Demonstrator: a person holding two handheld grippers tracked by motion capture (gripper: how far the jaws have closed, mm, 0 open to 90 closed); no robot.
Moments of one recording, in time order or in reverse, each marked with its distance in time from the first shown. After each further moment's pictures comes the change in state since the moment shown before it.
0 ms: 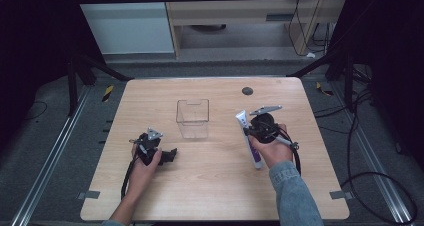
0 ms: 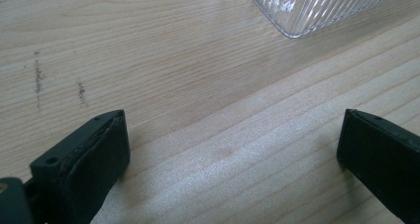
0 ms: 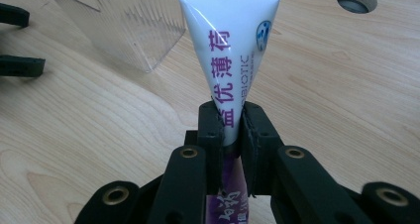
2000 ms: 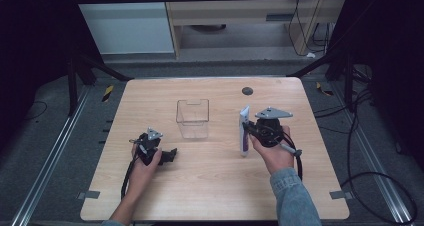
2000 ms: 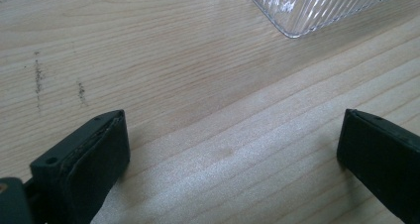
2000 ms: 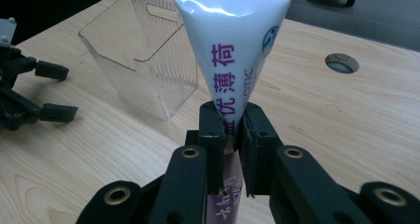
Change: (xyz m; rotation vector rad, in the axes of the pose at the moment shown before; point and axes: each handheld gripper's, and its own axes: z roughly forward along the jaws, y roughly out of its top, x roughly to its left) left arm 0.000 0.000 0.000 0.000 0.000 0.000; right arm 0.008 -0.006 -0.023 -0.236 0.016 -0.006
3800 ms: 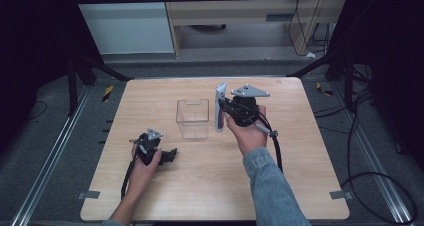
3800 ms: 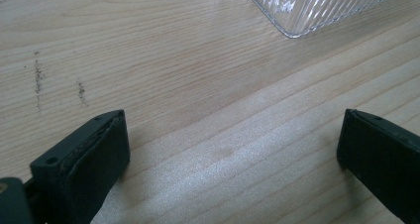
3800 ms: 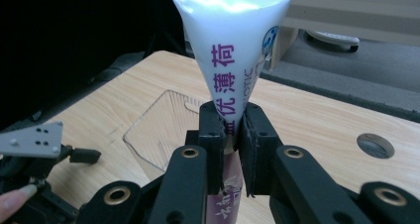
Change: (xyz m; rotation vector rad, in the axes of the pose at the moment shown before) left arm 0.000 0.000 0.000 -0.001 0.001 -0.003; right arm 0.043 0.073 0.025 -0.155 0.022 0.014
